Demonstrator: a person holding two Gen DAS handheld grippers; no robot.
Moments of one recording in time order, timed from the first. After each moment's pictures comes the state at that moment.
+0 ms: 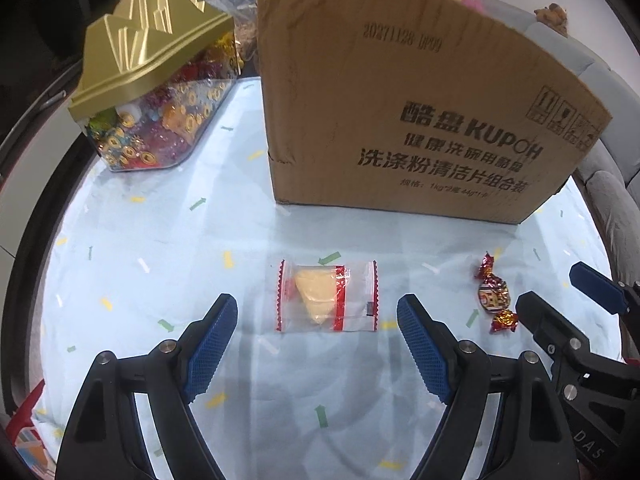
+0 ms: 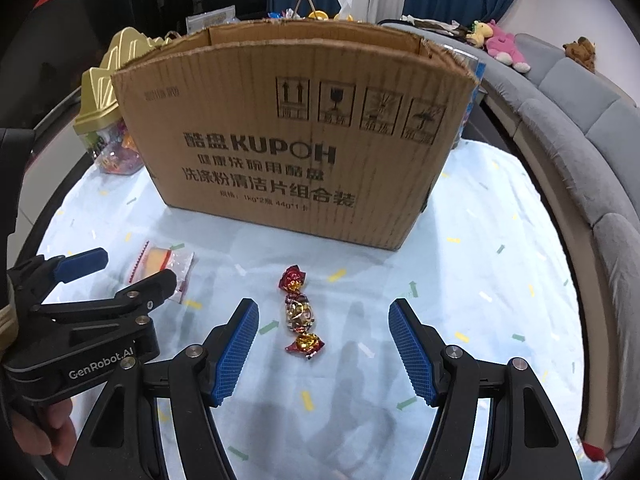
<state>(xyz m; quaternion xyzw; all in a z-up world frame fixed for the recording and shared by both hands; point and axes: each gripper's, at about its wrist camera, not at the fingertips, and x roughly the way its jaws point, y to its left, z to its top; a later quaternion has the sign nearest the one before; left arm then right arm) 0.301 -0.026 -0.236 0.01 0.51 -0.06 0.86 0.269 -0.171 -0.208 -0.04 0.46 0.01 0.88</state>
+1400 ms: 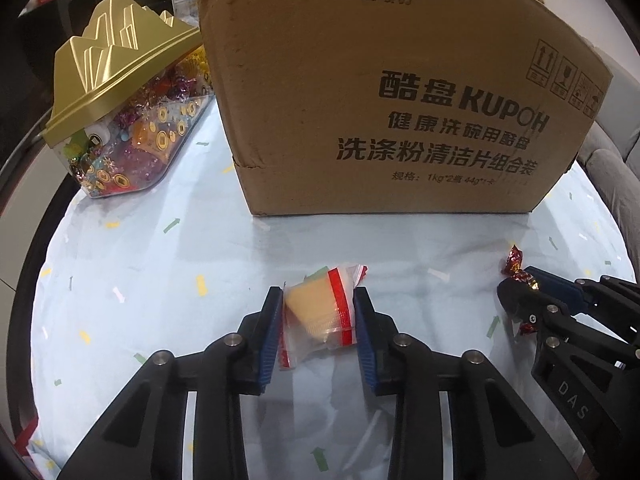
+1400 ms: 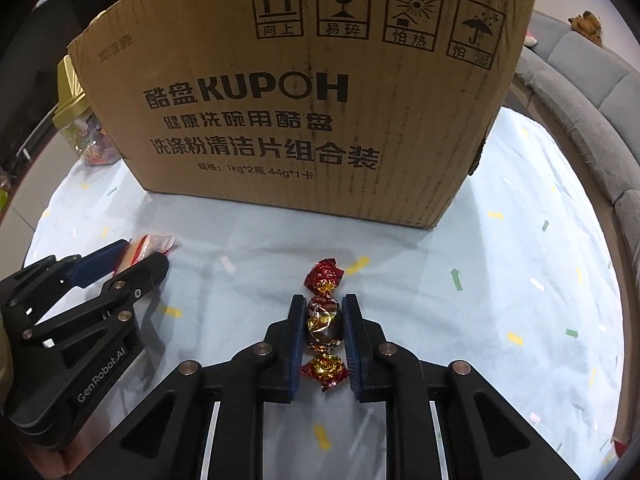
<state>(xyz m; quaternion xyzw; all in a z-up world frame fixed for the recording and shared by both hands) 0.311 -0.049 -0.259 0.05 0.47 -0.08 0.88 0.299 -0.166 -0.254 0.00 0.49 0.02 0.87</state>
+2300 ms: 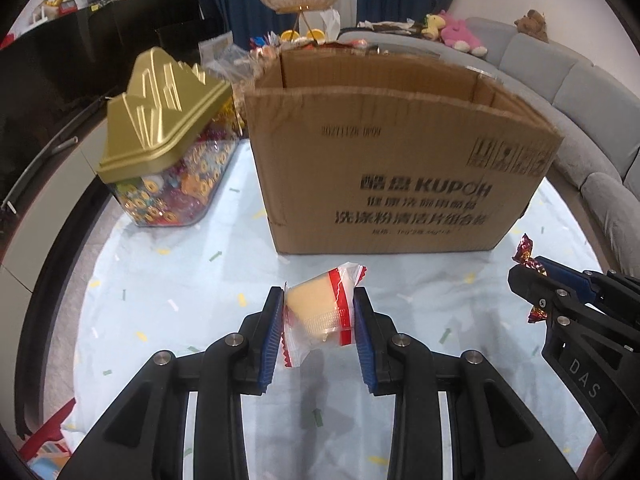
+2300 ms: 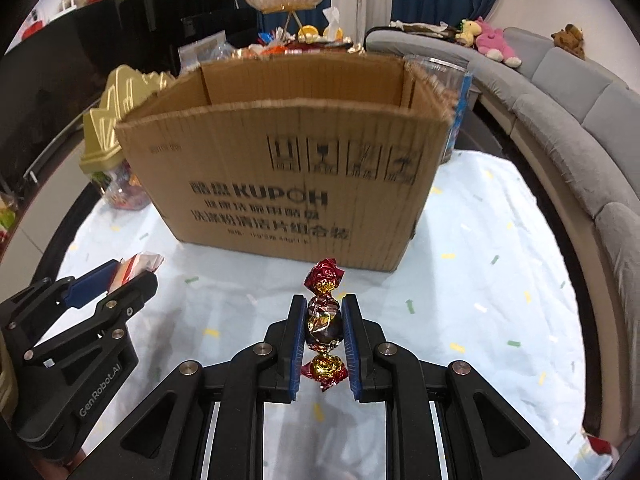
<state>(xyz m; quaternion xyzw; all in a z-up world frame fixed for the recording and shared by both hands) 0.267 -0.046 -0.181 0.04 0.43 -0.06 0.90 0.266 -0.183 -0.173 0.00 0.44 0.01 0.90</state>
